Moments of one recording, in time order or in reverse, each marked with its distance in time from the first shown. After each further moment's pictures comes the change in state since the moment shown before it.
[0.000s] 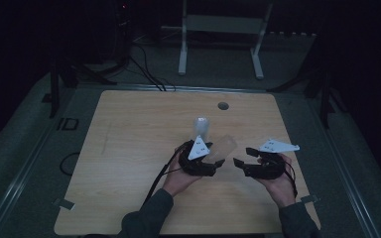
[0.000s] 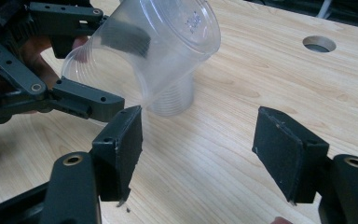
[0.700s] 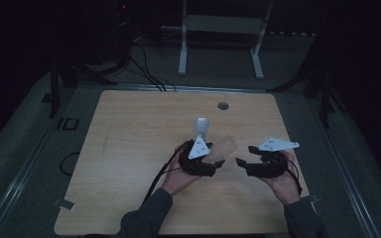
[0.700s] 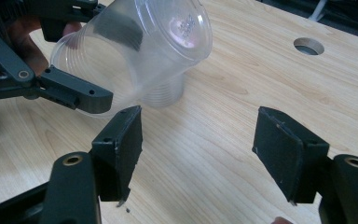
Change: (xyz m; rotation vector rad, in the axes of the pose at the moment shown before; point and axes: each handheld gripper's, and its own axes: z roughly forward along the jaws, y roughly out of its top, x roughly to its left) left arm 0.001 0.001 0.000 0.014 -0.021 0.009; right arm -0.002 0.008 -0.005 0.053 -0.027 -0.082
